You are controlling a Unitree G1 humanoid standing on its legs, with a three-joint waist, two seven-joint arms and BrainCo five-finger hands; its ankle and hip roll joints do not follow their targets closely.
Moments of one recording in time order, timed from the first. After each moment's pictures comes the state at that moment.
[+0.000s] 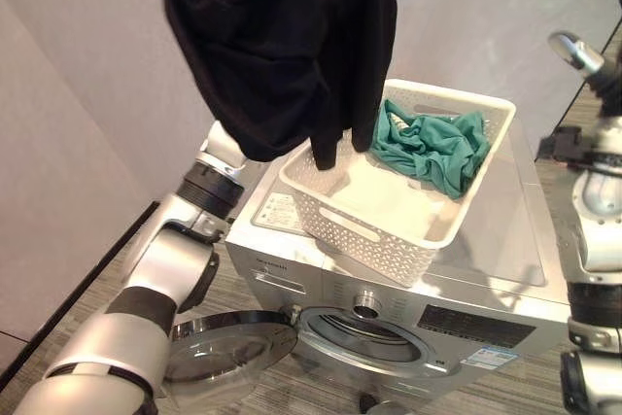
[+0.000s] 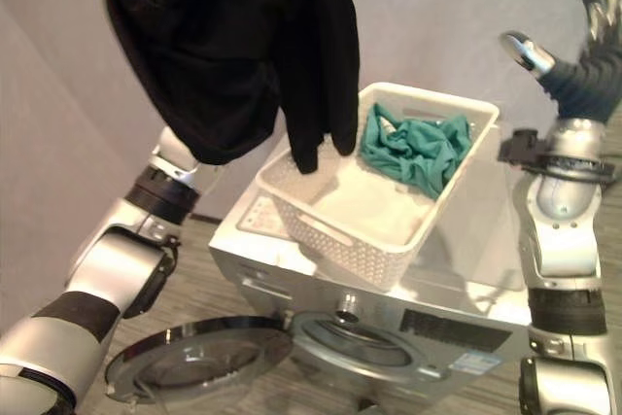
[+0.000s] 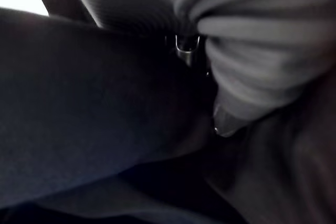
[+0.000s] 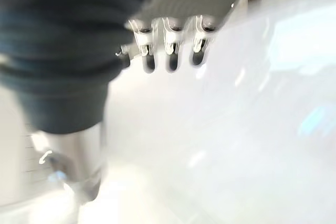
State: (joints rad) left arm -1.21 0.36 -0.38 0.45 -0.56 -0.19 0.39; right arm -0.42 -0.70 -0.18 -0.02 0.23 -0.21 -0.40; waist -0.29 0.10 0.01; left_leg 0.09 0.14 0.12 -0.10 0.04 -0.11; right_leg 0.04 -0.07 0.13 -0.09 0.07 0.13
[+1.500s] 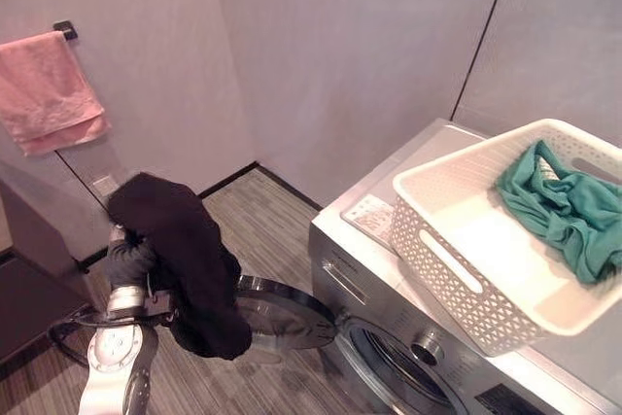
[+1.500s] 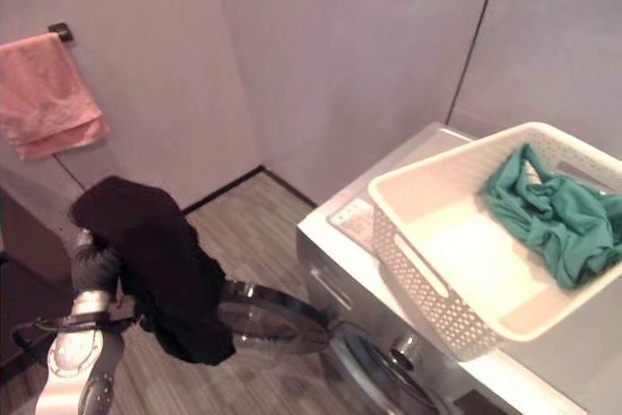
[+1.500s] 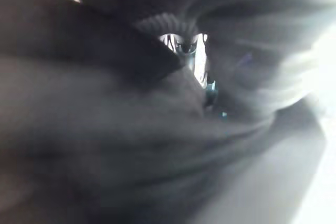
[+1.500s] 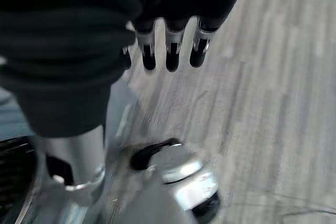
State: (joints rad) left arm 0.23 0.36 0.17 -0.26 -0.42 -0.15 0.11; right arm 0.08 -0.30 -0.04 1.46 0.31 0.09 -0.02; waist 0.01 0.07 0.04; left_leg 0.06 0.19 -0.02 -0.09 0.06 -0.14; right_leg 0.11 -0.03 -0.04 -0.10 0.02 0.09
